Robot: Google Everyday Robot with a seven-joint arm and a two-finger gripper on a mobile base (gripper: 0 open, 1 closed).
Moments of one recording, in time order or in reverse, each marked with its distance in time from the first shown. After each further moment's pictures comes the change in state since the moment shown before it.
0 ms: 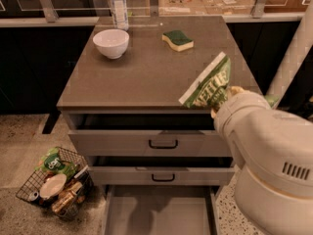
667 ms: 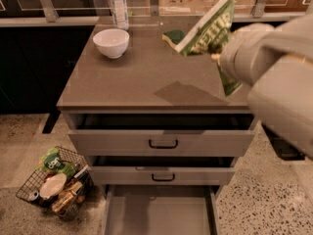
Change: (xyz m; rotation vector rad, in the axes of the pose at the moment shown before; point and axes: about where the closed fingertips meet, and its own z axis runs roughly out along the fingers) arm -0.071 -0.082 0.022 -0.033 -0.107 0.100
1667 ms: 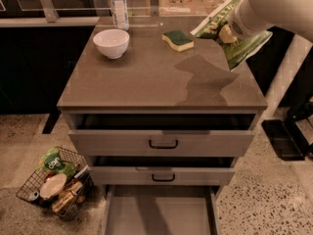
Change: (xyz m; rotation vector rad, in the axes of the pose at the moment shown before) arm 0.028 -0.056 0.144 -0.212 0.231 0.140
